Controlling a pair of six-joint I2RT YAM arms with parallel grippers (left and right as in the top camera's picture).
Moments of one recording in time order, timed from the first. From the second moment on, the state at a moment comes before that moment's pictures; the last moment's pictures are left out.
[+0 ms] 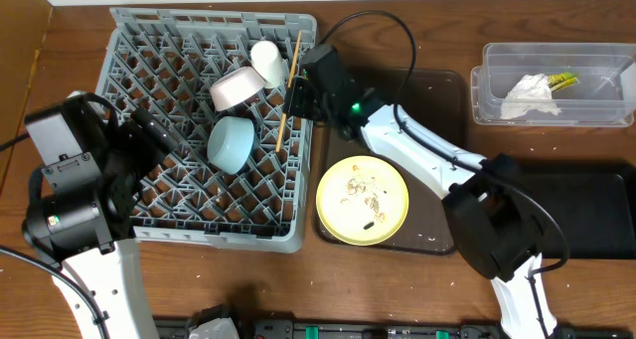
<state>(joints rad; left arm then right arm) 0.37 1.12 1.38 -1.10 0.00 -0.39 0.70 2.18 1.72 -0.23 -0.20 0.91</state>
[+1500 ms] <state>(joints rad) 0.37 1.12 1.38 -1.10 0.00 -0.39 0.47 1.90 1.72 -0.68 -0.42 0.64</state>
